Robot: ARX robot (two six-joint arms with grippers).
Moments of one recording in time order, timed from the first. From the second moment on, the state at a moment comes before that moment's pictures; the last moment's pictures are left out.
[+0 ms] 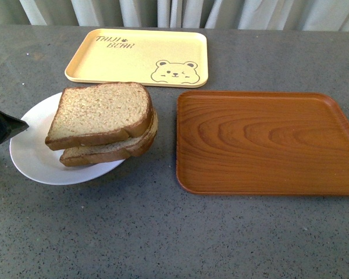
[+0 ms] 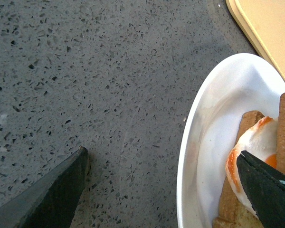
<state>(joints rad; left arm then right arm) 0.13 2.02 0.52 0.83 0.32 -0.62 0.00 0.01 0.02 0.00 0.00 0.00</state>
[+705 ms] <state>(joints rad) 0.02 2.04 0.56 0.77 0.34 -0.66 0.00 0.01 0.02 0.00 0.00 0.00</state>
